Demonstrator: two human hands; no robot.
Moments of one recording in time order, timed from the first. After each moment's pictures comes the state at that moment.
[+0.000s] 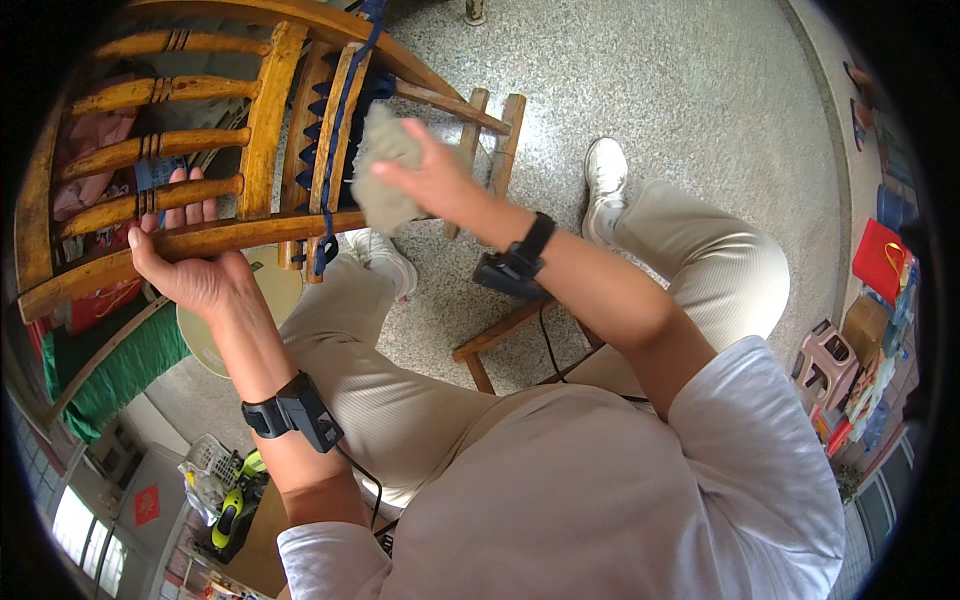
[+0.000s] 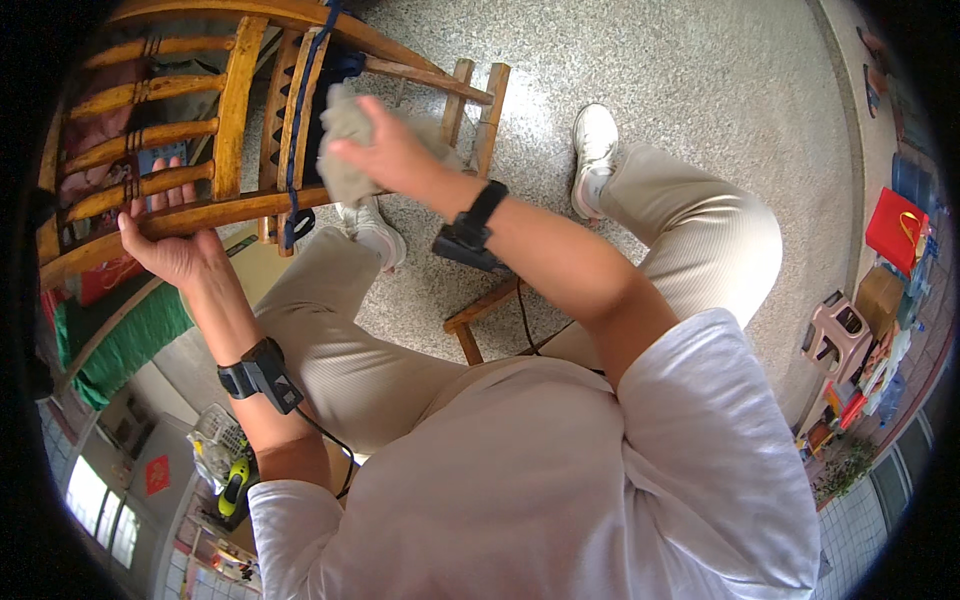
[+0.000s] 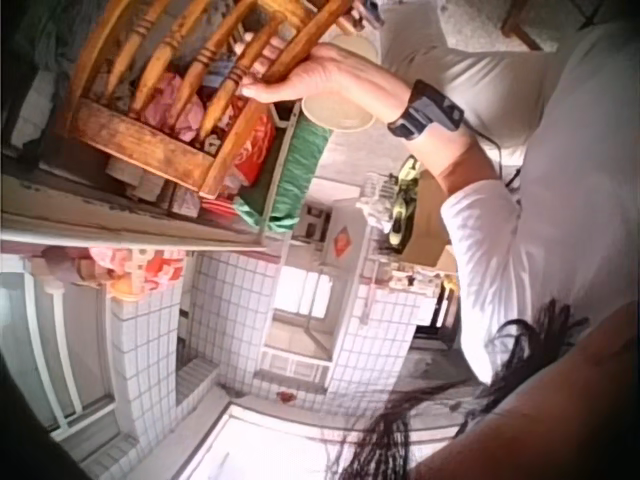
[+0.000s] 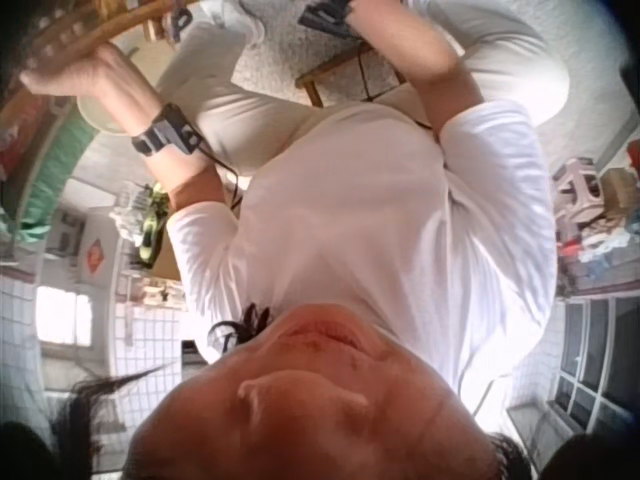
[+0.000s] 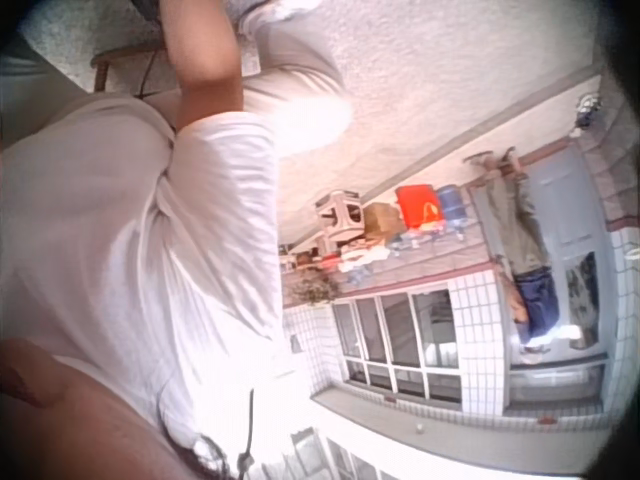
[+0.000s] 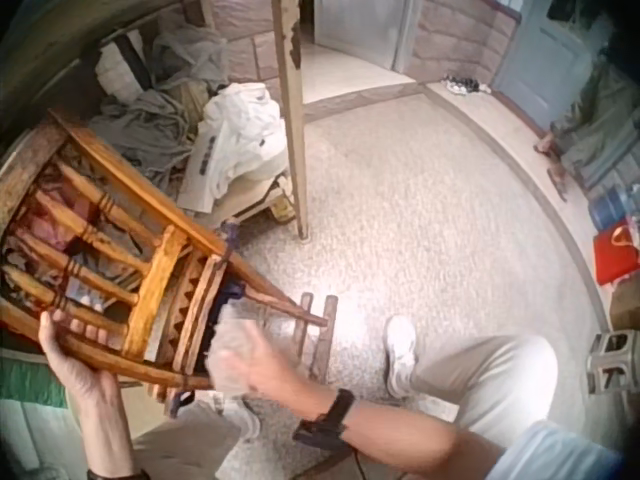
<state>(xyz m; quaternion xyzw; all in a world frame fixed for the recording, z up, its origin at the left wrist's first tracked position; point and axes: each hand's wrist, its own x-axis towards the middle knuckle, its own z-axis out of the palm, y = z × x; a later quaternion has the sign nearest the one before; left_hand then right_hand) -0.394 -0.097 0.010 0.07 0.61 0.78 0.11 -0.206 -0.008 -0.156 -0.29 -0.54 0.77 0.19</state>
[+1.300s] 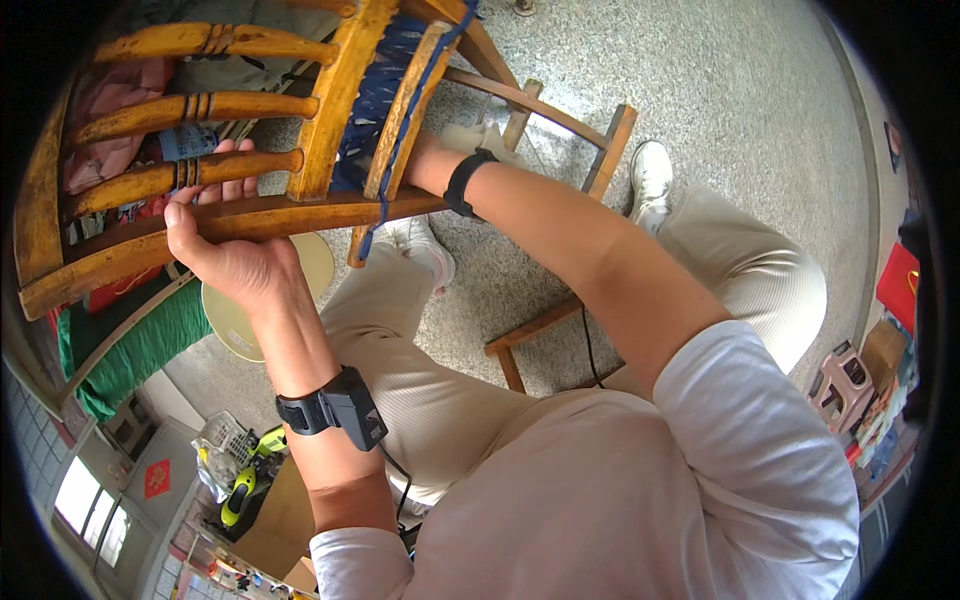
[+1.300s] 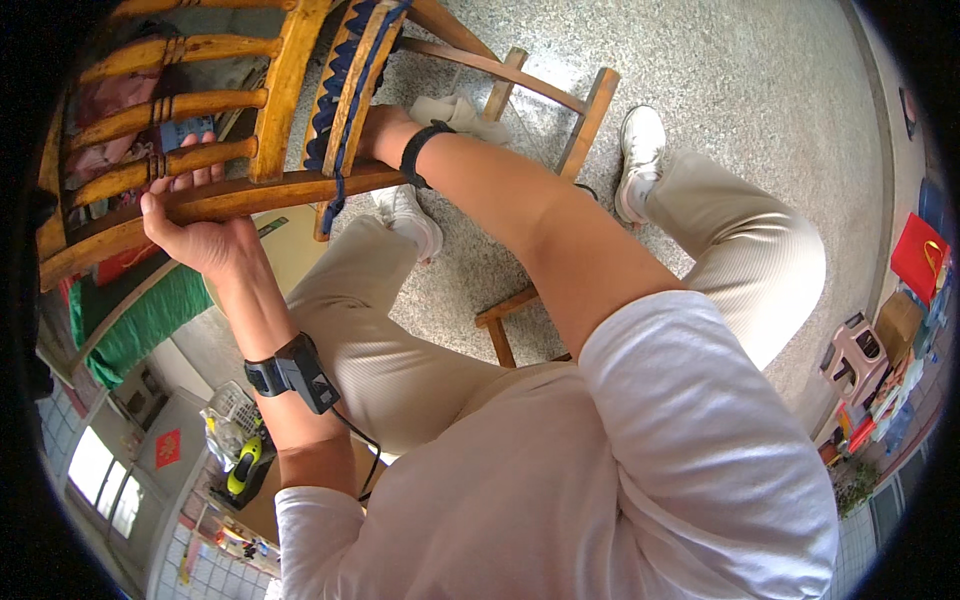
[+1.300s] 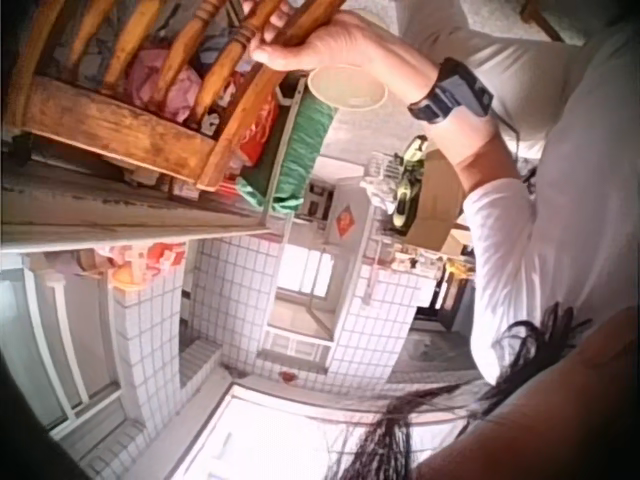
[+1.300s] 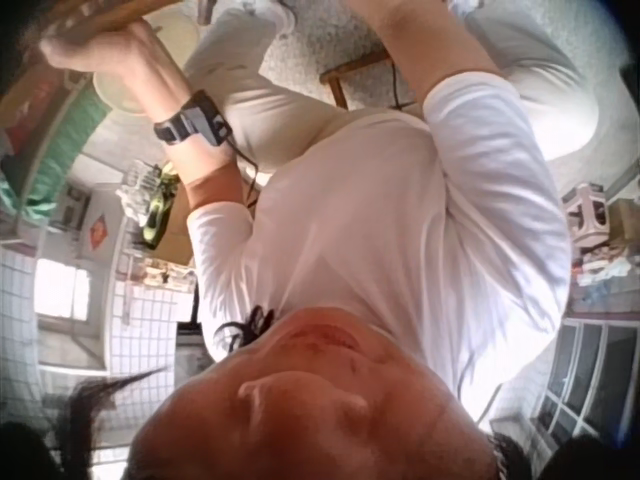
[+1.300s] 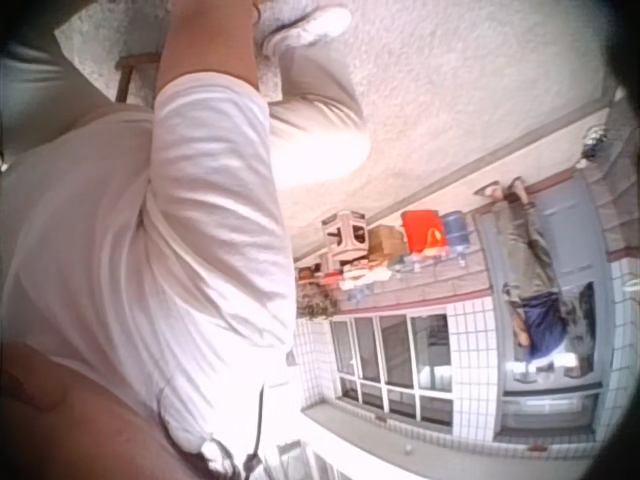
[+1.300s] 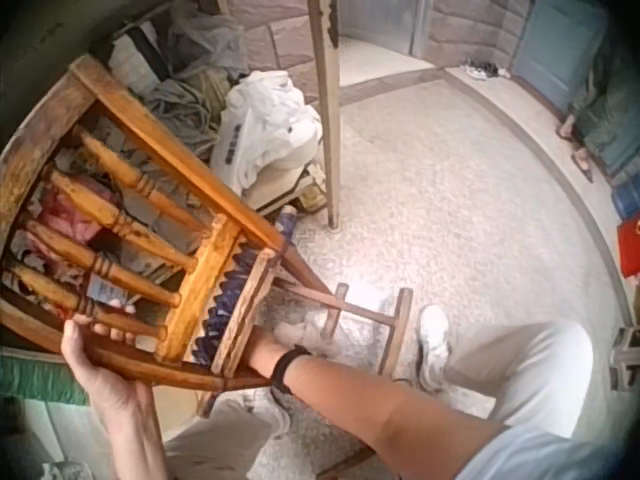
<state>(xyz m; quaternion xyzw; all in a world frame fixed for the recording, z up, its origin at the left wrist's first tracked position) -0.394 -0.099 0.005 0.15 0.61 0.77 0.13 -0.341 -0.012 -0.243 -0.19 -0.88 0.44 0.03</state>
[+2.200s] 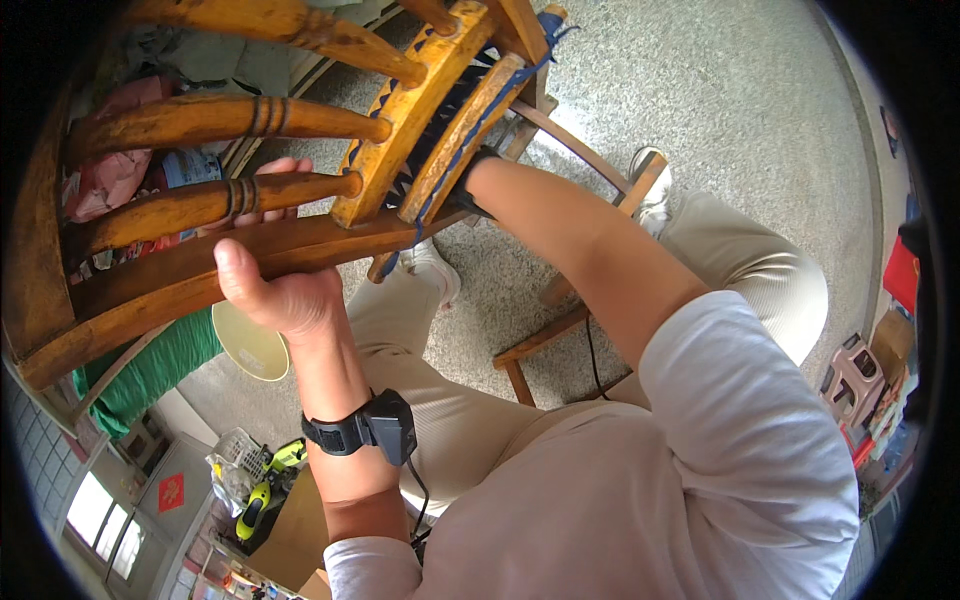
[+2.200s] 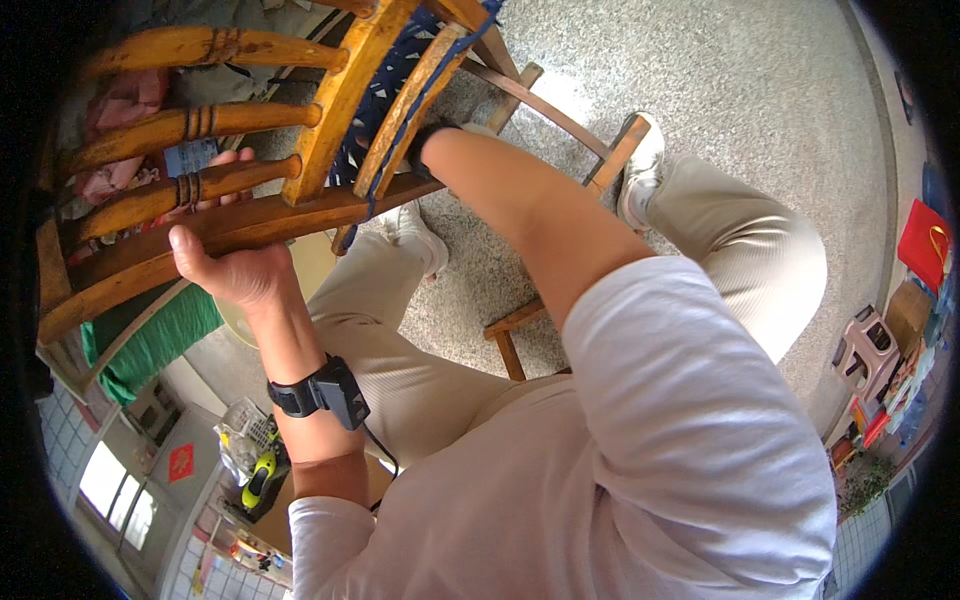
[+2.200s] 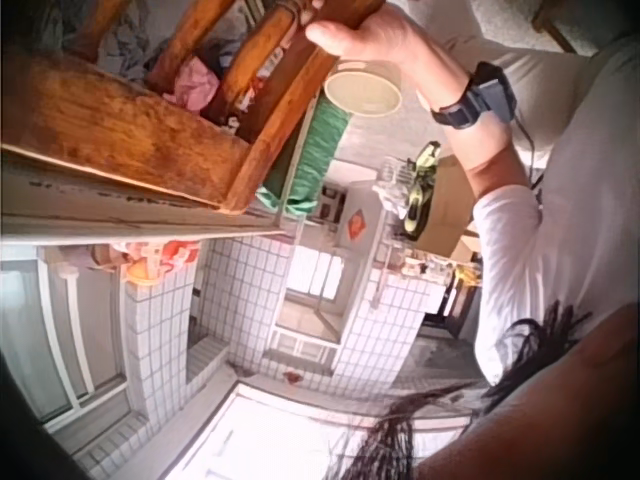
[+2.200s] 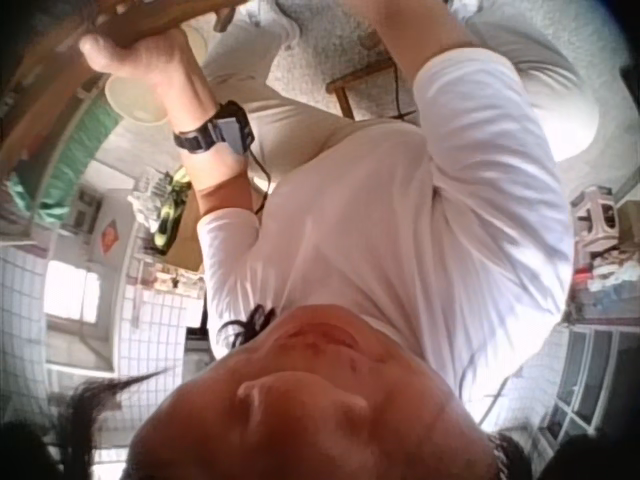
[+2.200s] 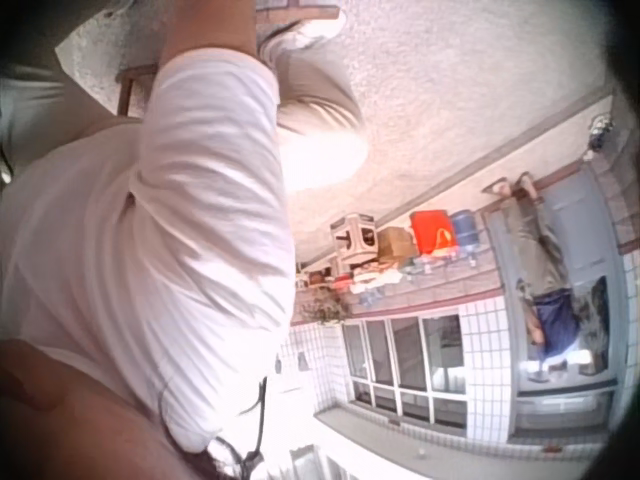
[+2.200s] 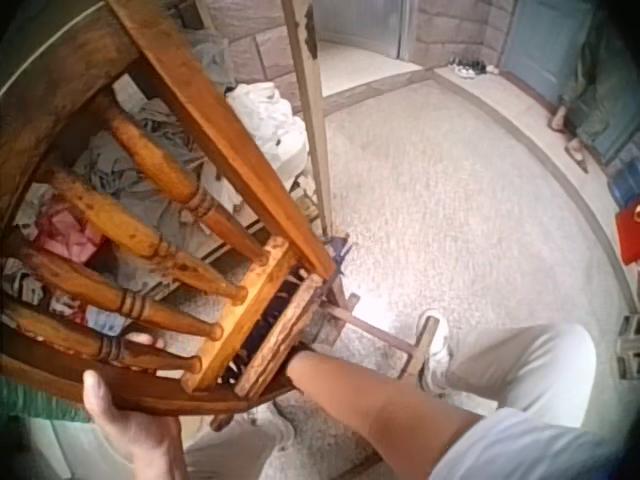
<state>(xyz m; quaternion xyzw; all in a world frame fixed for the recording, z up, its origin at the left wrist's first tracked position) -0.353 -0.088 0.008 0.25 0.61 0.73 0.18 -0.325 0.013 -0.278 -0.20 -0.36 0.91 0.07</state>
